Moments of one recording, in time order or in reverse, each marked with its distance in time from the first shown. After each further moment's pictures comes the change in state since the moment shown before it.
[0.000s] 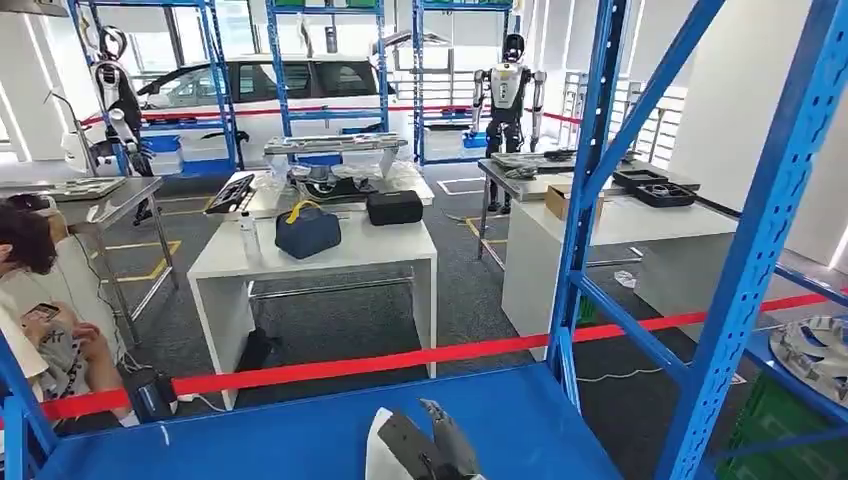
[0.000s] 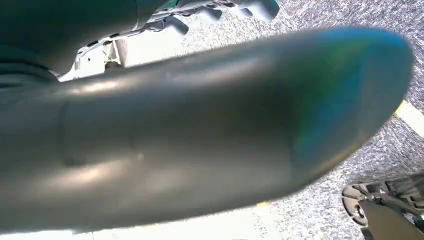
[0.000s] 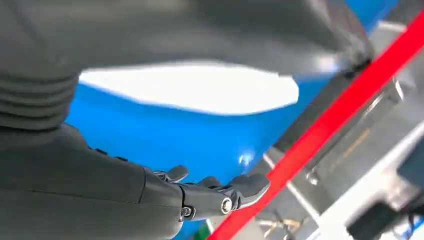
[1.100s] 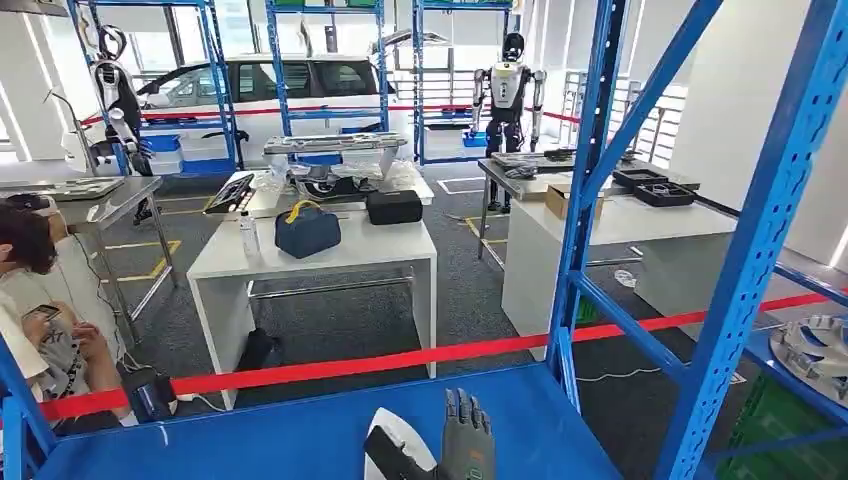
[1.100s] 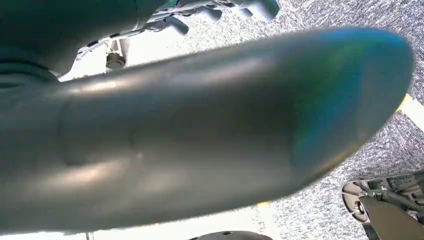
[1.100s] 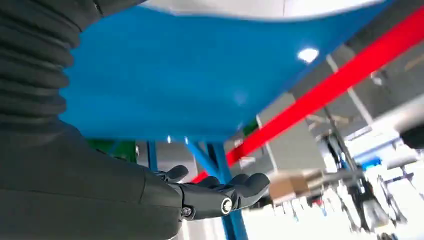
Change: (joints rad) left arm 0.021 -0.016 0.003 0.000 0.021 0.039 0.003; right arm 0.017 -0.020 0.147 -0.029 0.465 -0.296 0.356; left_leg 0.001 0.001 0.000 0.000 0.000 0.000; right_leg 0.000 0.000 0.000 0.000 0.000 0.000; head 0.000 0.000
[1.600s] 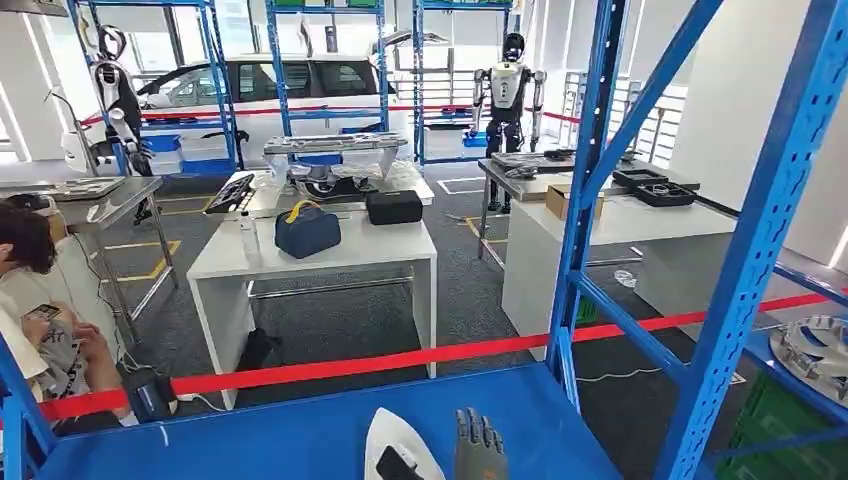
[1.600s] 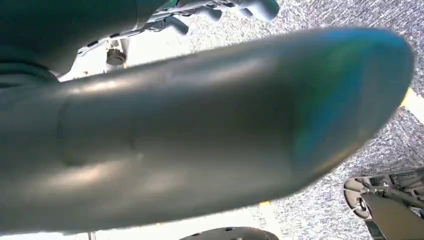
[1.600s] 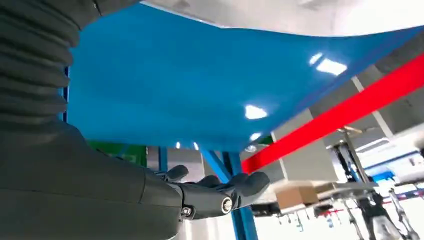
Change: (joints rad) left arm 0.006 -0.003 0.015 0.000 0.000 0.000 -0.002; right arm 0.096 -0.036 -0.036 -0.098 0.011 0.091 -0.006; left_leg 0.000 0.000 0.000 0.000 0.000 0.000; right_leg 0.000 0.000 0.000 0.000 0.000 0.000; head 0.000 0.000
